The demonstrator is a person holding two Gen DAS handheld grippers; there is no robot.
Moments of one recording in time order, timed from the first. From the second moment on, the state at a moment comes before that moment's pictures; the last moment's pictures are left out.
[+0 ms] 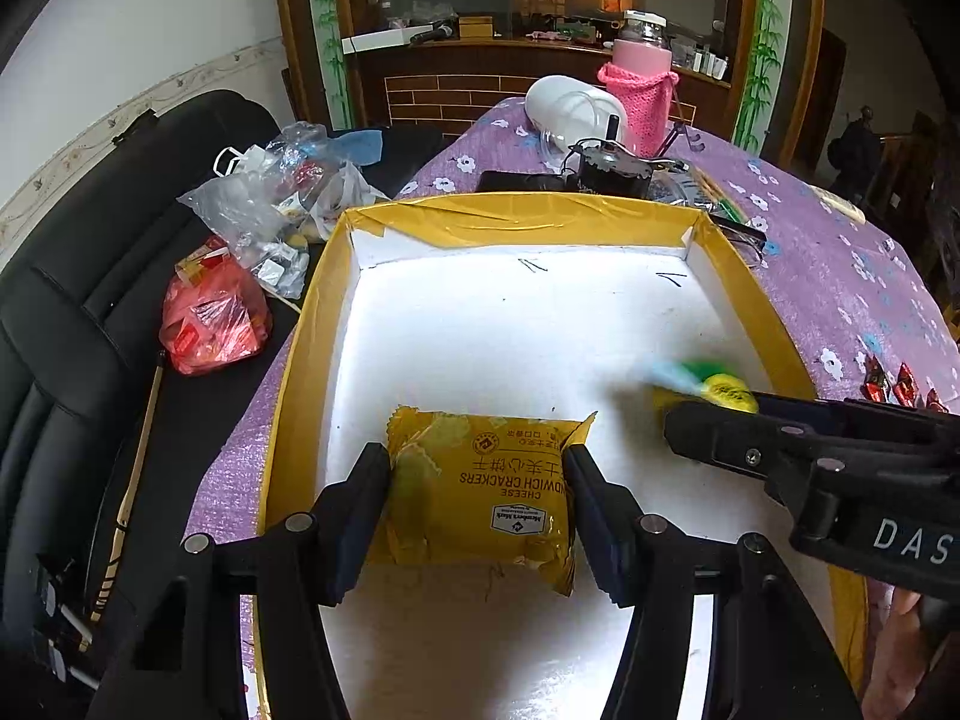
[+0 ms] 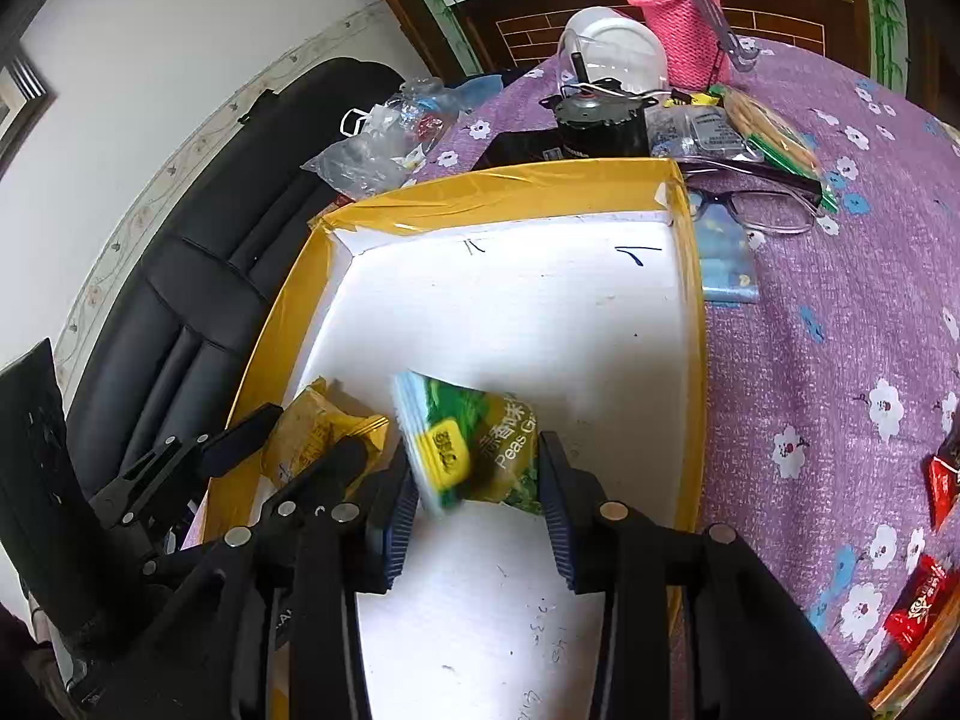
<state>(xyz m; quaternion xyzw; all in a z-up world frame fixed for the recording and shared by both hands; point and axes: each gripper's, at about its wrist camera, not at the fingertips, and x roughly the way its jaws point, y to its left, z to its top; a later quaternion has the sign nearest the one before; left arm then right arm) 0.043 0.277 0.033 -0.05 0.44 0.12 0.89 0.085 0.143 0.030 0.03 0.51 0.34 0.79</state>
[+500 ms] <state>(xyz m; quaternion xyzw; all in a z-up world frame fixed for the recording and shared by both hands) 0.036 0.279 0.040 -0.06 0.43 0.12 0.89 0.070 0.125 0.047 0.05 0.49 0.36 0.79</state>
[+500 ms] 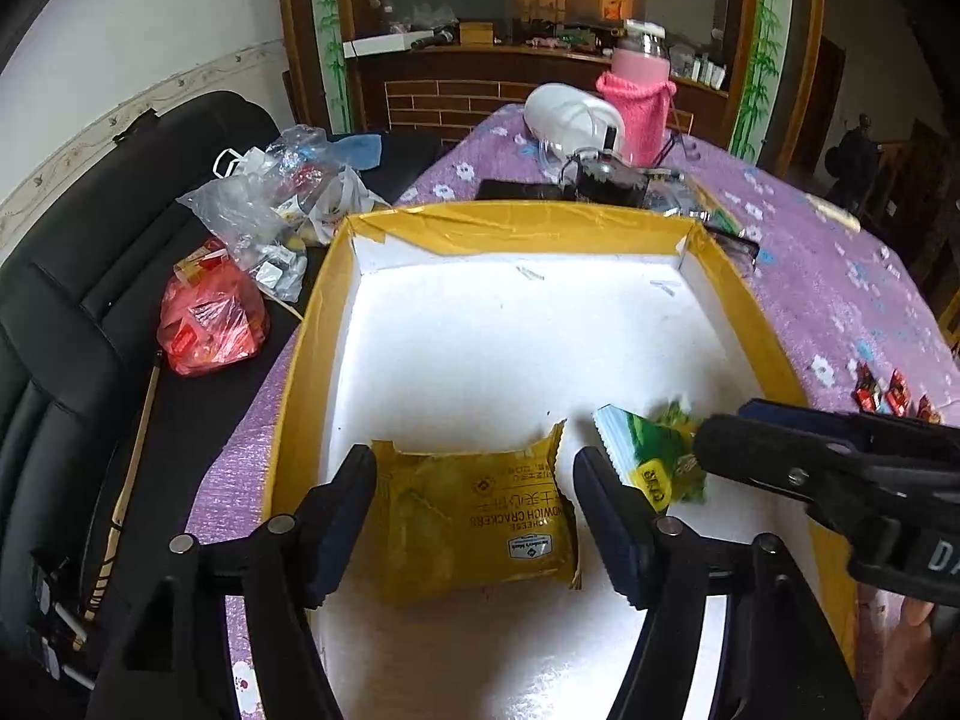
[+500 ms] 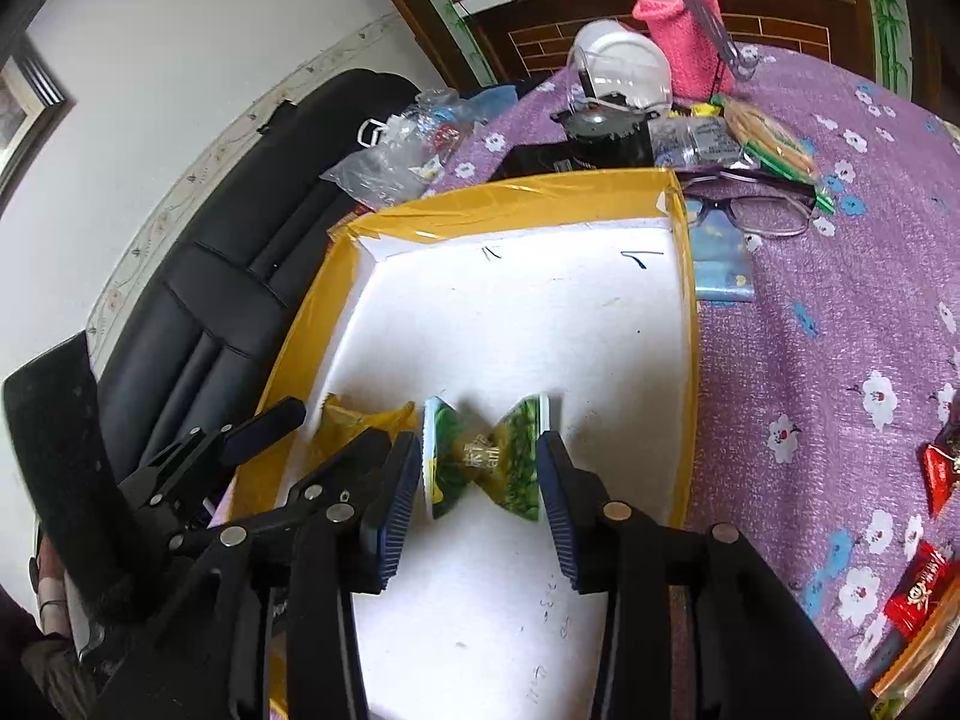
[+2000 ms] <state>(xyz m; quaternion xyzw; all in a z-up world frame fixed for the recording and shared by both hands) -0.010 0.065 0.080 0.00 0.41 -0.06 0.91 0.019 -0.136 0.025 0.15 0.49 0.43 0.74</state>
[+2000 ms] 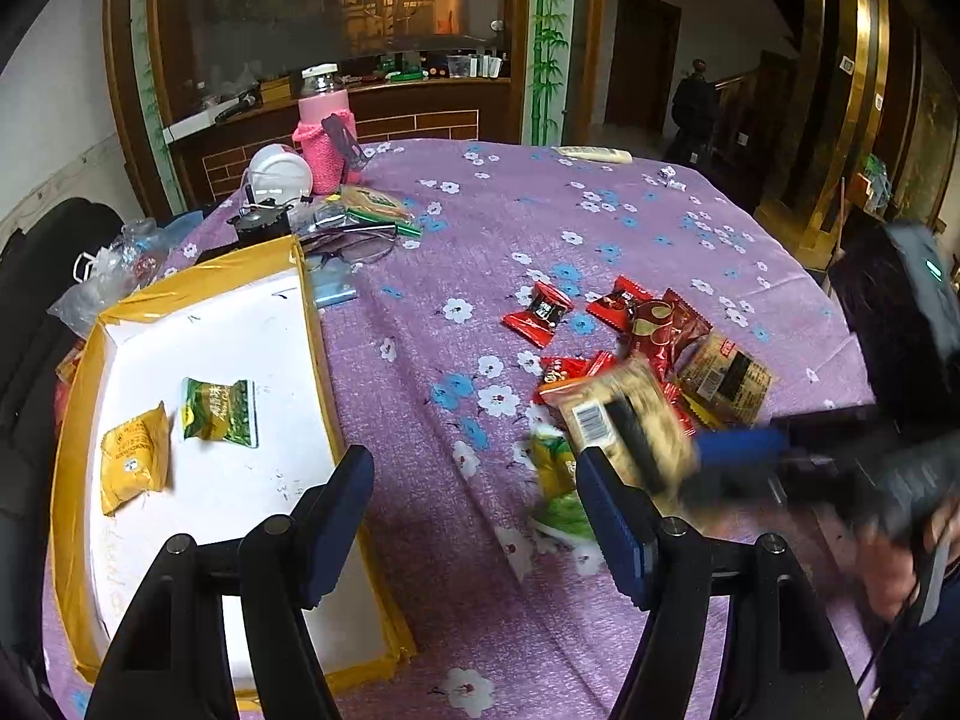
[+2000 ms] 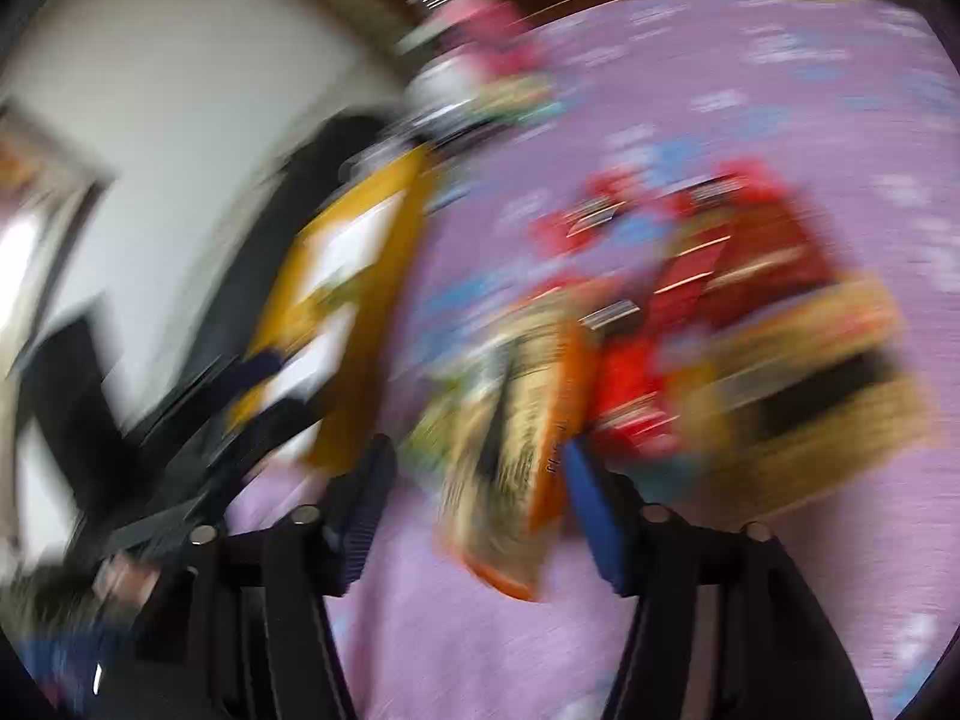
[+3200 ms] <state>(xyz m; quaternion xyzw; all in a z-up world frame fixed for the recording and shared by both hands) 0.007 -0.034 0.030 0.11 0.37 -0.12 0.91 0.026 -0.231 0.000 0.28 0.54 0.25 0.76</state>
